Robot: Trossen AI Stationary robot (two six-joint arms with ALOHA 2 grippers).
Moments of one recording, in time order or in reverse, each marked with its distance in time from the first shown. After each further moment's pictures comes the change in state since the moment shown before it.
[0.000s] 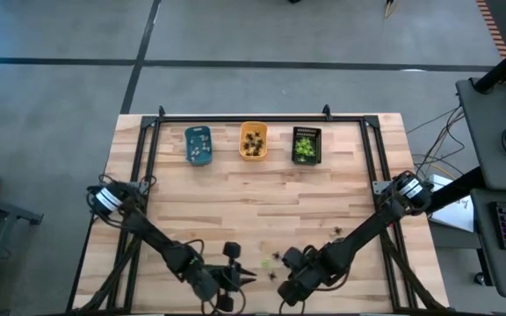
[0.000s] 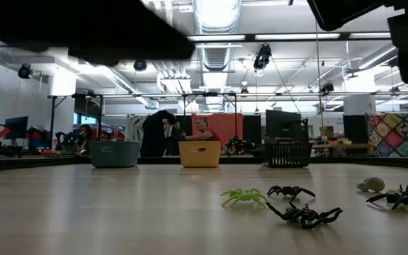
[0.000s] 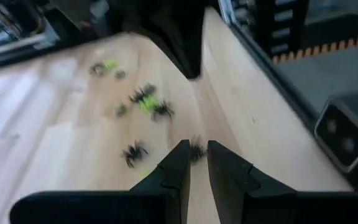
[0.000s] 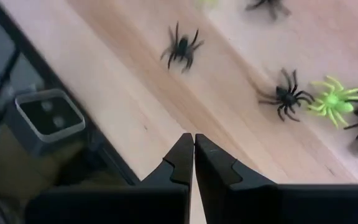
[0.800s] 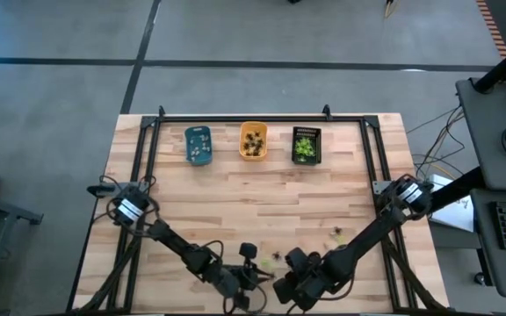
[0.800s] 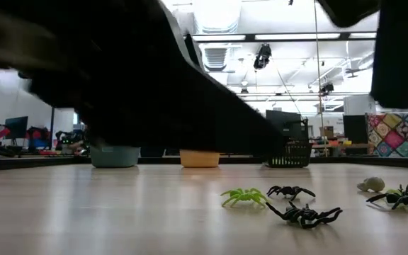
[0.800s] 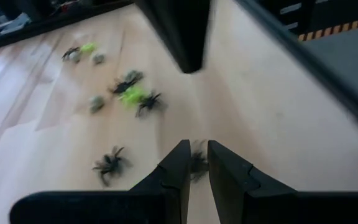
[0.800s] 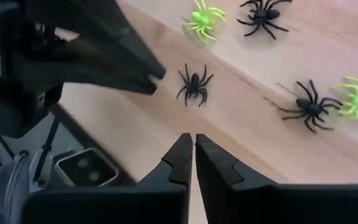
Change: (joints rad) left arm 0.086 0.200 0.139 0.039 0.094 0.051; right arm 0.050 0.032 0.001 0.074 0.226 0.271
